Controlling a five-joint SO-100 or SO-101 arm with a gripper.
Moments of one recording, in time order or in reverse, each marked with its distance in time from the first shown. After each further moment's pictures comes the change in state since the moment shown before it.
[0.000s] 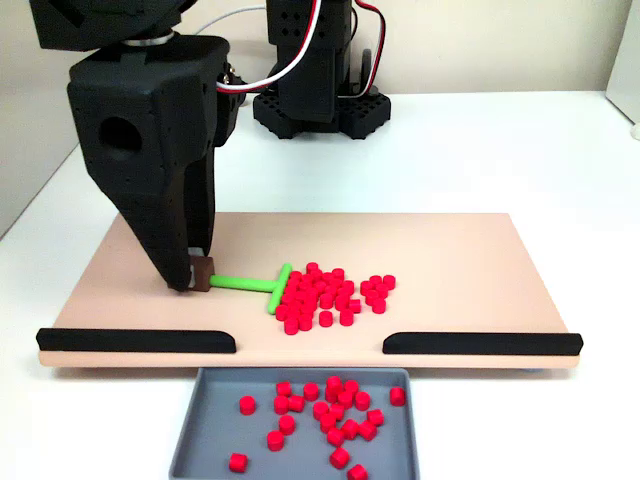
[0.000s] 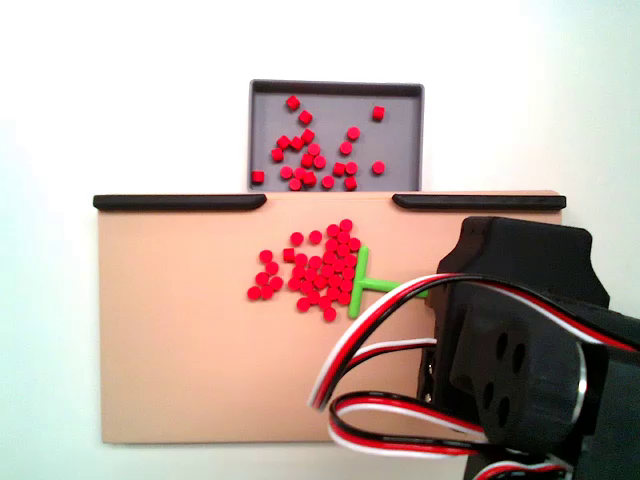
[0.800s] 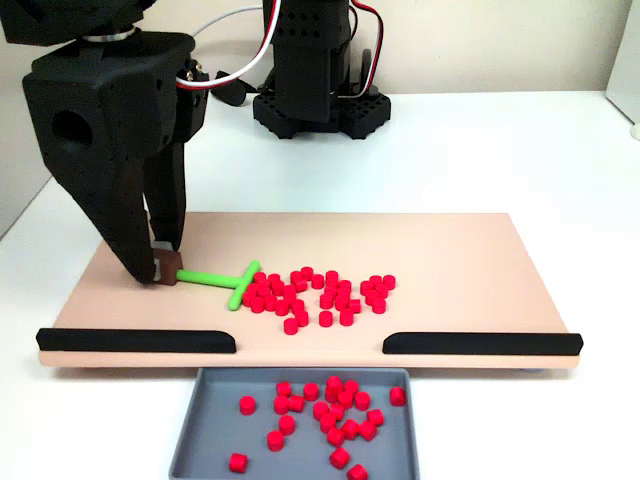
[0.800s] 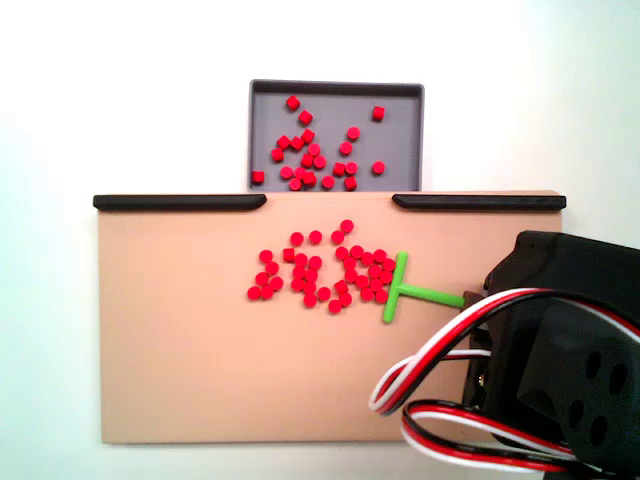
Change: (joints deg) arm 3.9 0.0 0.4 -0.1 0.0
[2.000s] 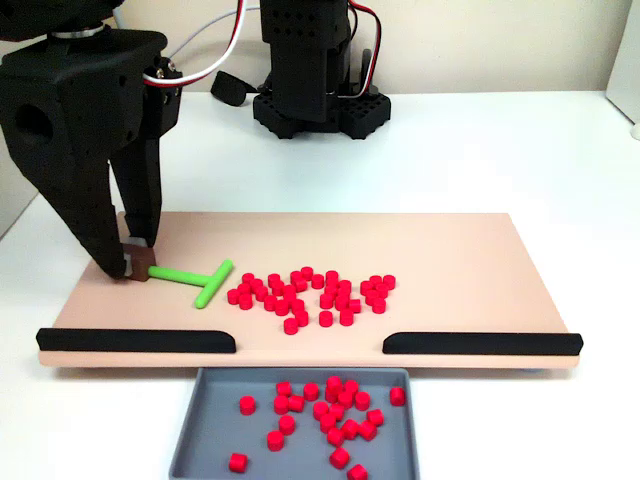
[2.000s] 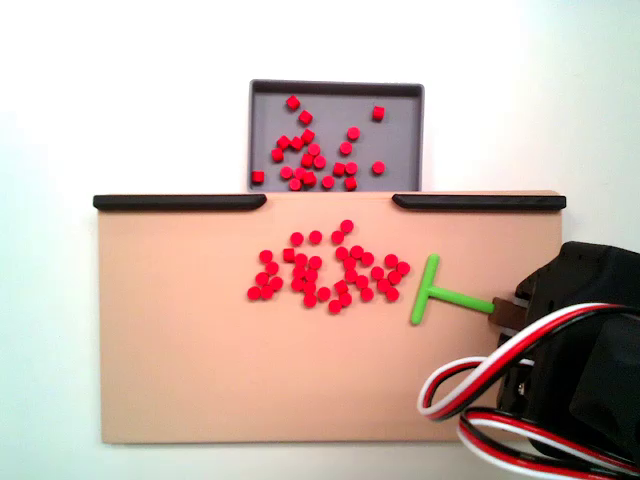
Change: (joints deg) arm 3.8 0.0 0.0 -0.4 0.0
